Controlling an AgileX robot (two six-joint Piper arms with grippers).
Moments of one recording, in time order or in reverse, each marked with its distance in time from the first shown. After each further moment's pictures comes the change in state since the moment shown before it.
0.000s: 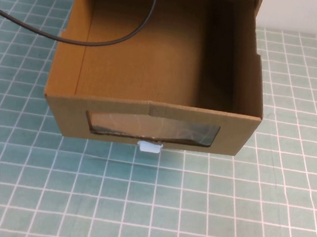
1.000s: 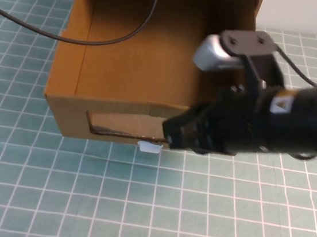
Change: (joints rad) right arm 0.630 1.139 -0.903 -0.286 0.080 -0.095; left arm 0.000 0.000 -0.004 -0.006 0.012 -0.014
